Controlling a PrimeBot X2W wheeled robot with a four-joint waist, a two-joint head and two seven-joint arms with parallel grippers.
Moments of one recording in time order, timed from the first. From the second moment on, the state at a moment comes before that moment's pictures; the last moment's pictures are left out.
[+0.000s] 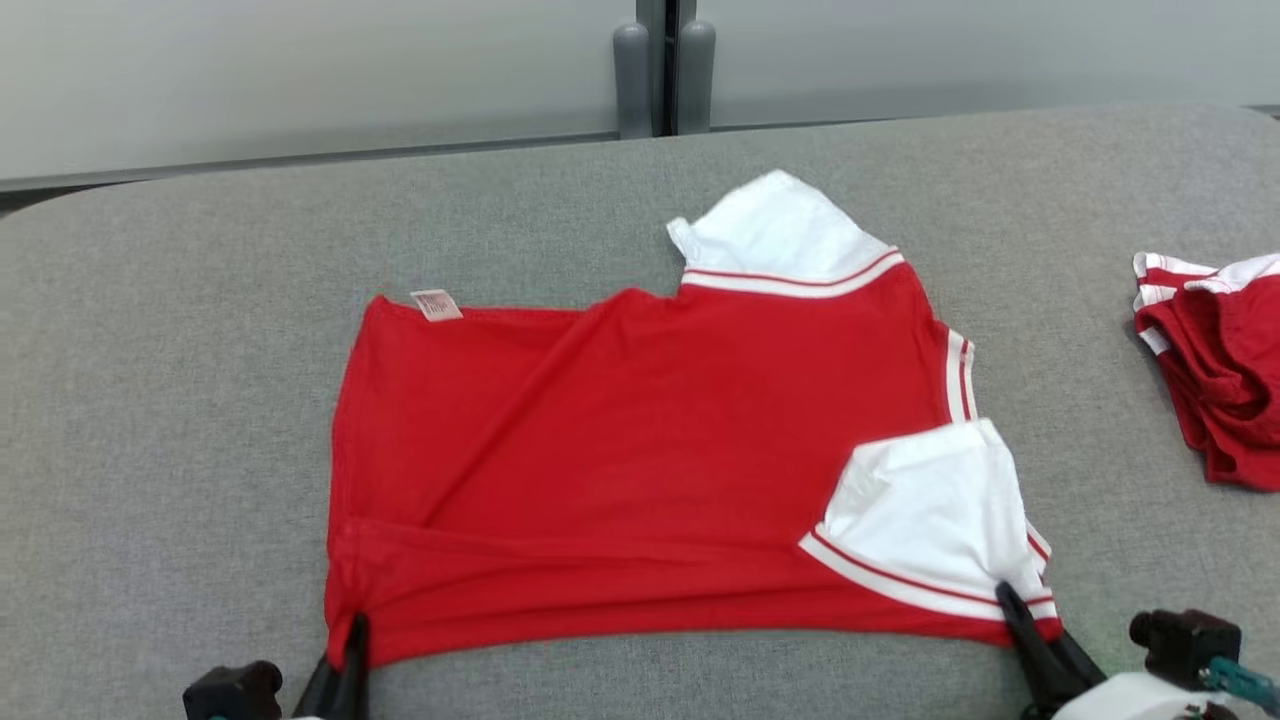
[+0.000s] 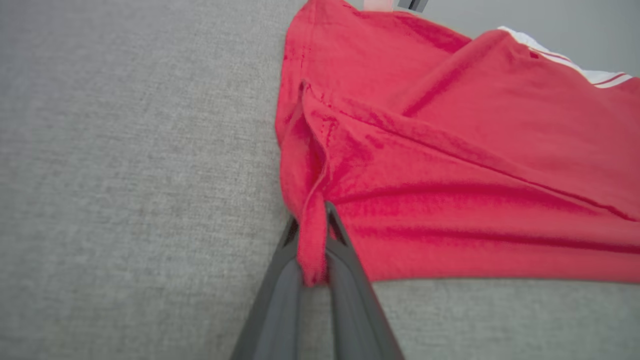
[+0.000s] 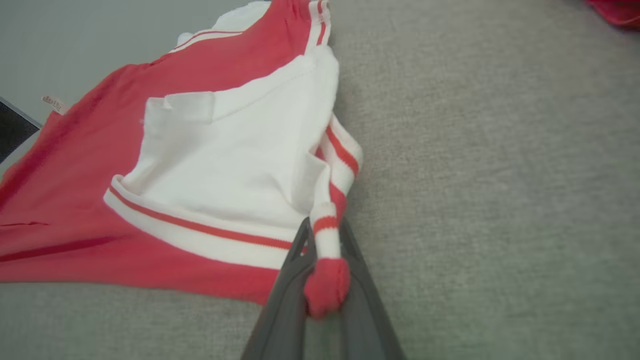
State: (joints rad) left arm 0.03 0.12 -0.13 0.37 -0.44 0.01 -0.16; right arm -0.09 -0.31 0.38 0.49 0.68 0.13 -0.17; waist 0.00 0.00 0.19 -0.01
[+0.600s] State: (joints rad) left arm 0.15 0.13 -0.13 0.07 -0.38 0.13 -0.21; right arm 0.06 -0.29 0.15 0.13 0.47 0.13 -0.16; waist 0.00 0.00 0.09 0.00
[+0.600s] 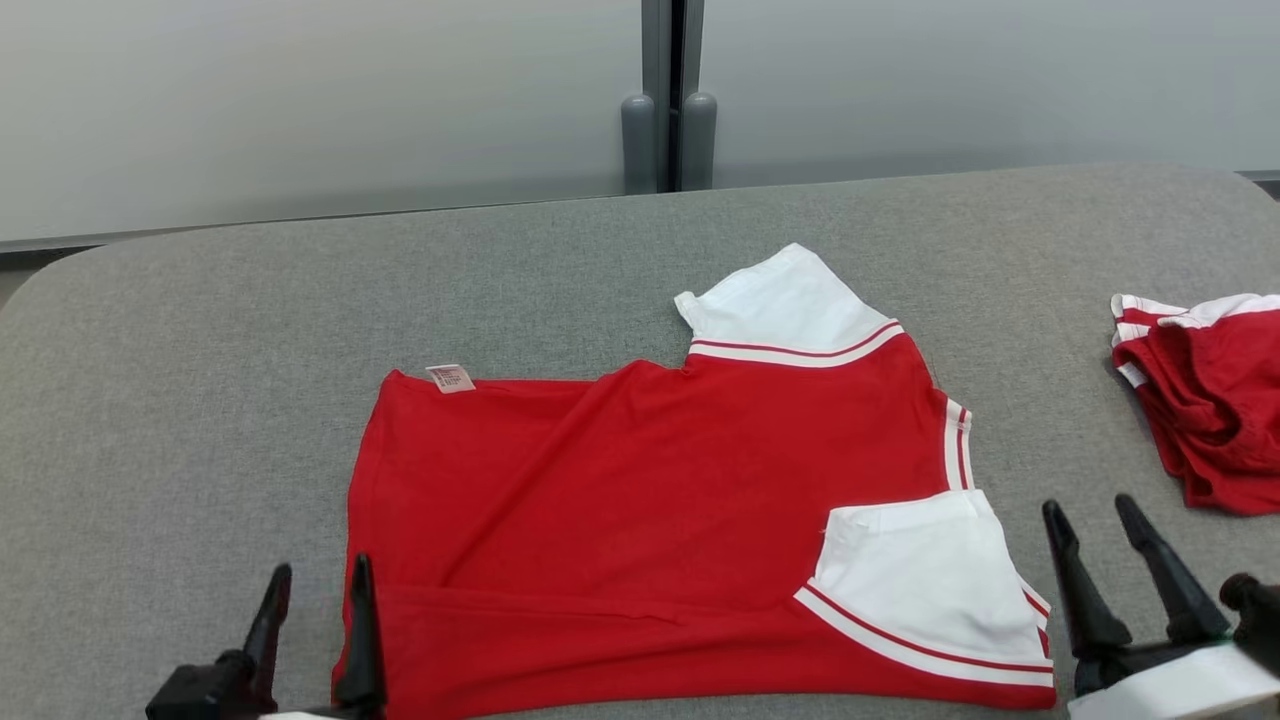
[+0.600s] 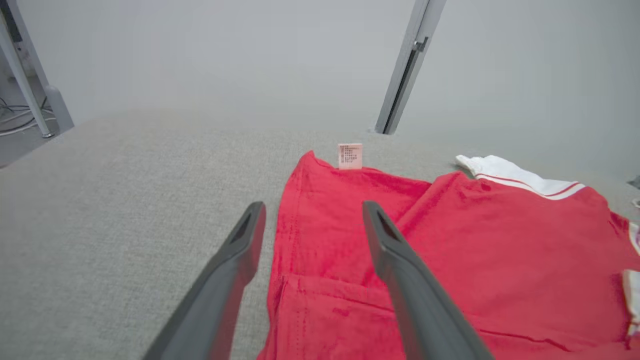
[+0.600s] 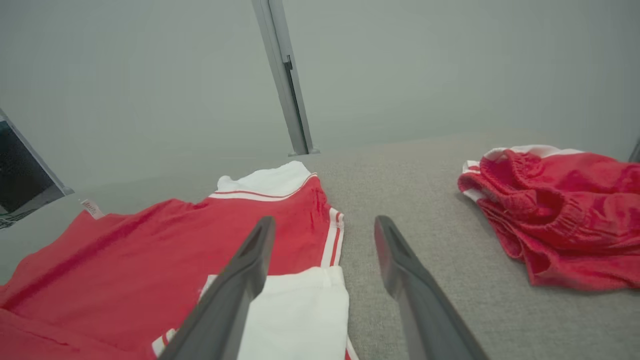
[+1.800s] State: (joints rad) left arm -0.39 0.18 -0.14 0.42 -0.39 0.06 -0.08; right arm -0.05 -0.27 0.14 -0.12 0.40 0.13 -0.03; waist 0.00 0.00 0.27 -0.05
